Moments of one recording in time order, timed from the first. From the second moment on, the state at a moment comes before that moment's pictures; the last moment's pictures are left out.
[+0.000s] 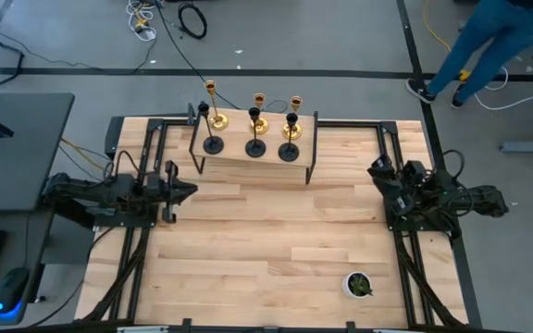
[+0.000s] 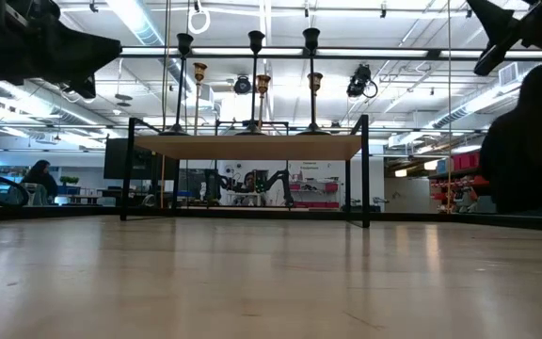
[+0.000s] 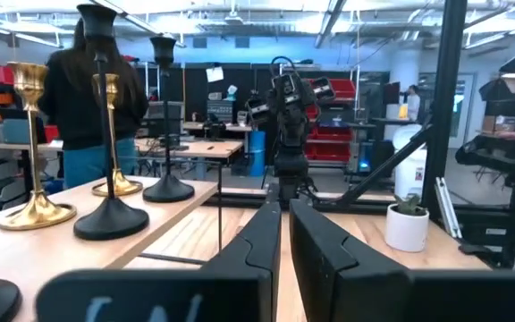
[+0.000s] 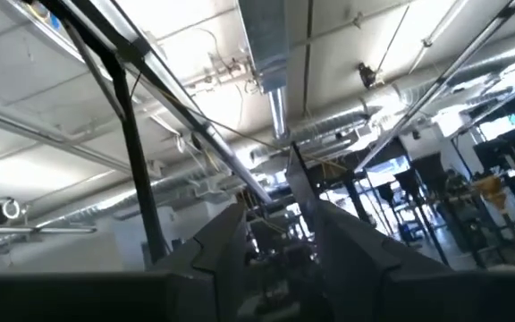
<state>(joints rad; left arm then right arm) -0.16 0.00 0.01 0.21 -0.29 0.01 0.02 0.00 0.02 0.59 0.06 0.32</state>
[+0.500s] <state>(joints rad) -0.12 0.01 0.01 0.21 -0.28 0.01 0.04 0.01 0.02 0.50 0.13 0.28</state>
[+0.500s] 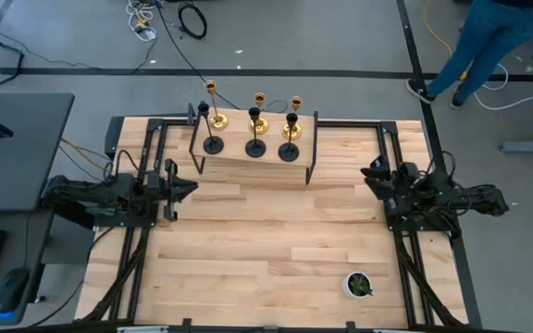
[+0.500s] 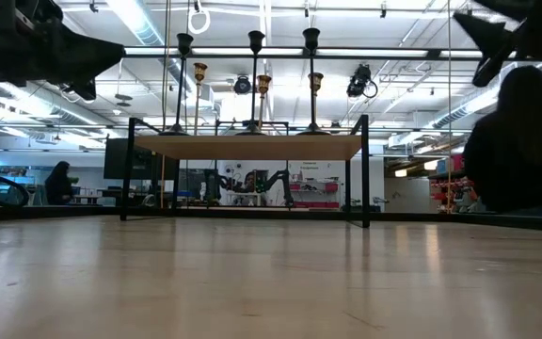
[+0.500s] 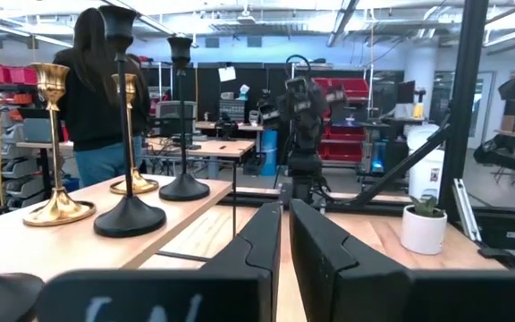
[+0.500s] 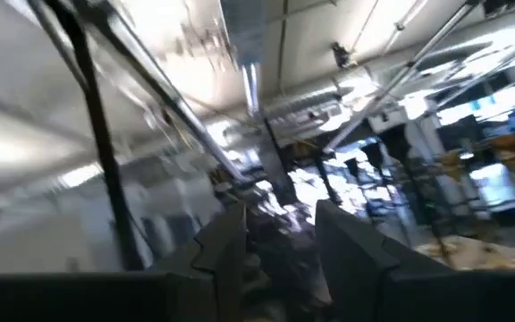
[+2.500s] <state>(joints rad) 0.02 0.00 0.01 0.21 -0.23 0.01 0.04 0.03 0.02 0.04 0.22 0.17</state>
